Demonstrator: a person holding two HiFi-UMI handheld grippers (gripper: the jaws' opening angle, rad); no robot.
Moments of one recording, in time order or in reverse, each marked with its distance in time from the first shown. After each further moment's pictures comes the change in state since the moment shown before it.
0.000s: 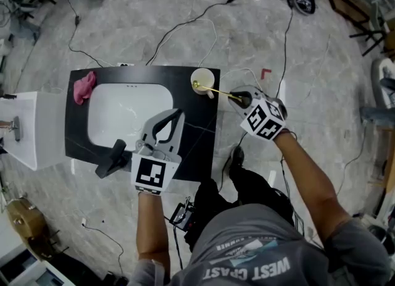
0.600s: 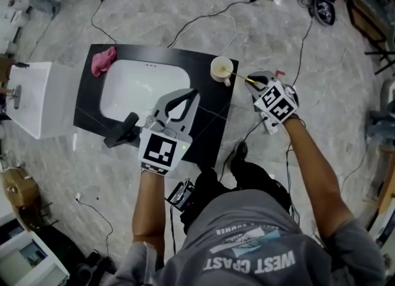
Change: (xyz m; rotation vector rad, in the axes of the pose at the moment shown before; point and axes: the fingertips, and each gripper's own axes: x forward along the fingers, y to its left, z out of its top) left arm -0.024 -0.002 0.032 0.019 -0.013 0.037; right arm -0.002 -0.020 -0.003 0.058 0.038 0.008
